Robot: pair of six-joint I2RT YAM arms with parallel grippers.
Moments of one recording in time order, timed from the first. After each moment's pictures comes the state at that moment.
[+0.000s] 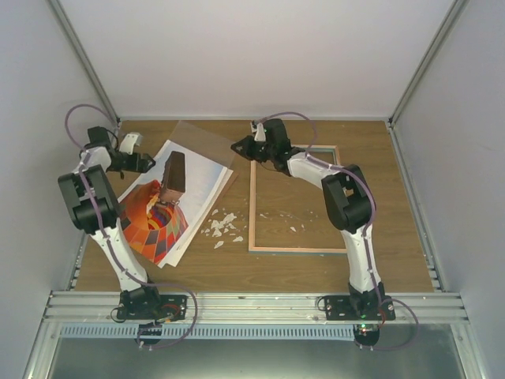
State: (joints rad) left arm 0.40 2.13 1.59 -0.59 0.59 0.51; right arm 0.51 2.22 1.63 0.14 -0.54 0.83
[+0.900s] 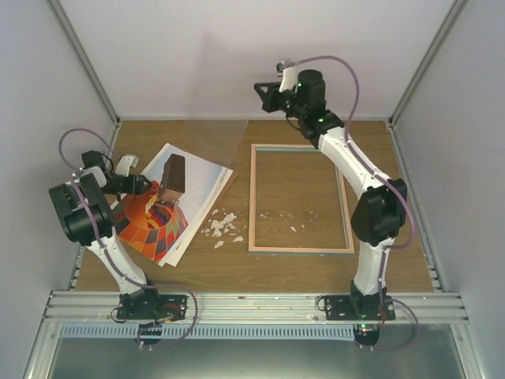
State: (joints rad) left arm 0.49 1.96 1.24 -0.49 0.60 0.58; right arm 0.43 1.98 1.88 -0.04 -0.39 0.37
